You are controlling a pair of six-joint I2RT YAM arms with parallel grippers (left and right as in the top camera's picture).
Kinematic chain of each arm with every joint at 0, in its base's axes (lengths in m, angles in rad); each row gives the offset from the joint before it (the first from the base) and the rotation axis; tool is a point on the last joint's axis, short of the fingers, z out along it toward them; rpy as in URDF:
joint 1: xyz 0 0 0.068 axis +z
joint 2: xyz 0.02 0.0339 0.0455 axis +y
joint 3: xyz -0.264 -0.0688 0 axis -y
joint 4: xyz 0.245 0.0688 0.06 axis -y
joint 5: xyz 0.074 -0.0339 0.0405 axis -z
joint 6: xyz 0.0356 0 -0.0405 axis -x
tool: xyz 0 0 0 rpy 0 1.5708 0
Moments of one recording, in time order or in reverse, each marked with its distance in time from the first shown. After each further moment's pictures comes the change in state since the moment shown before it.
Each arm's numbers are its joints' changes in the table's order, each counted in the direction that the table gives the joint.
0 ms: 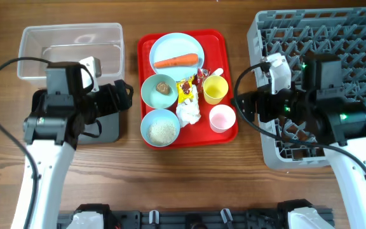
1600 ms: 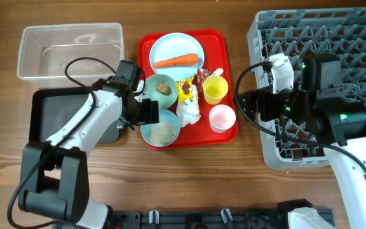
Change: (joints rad) left arm -0.230 0.497 -0.024 0.017 -0.085 -0.005; right arm 0.000 0.000 0.000 -0.011 0.073 -0.018
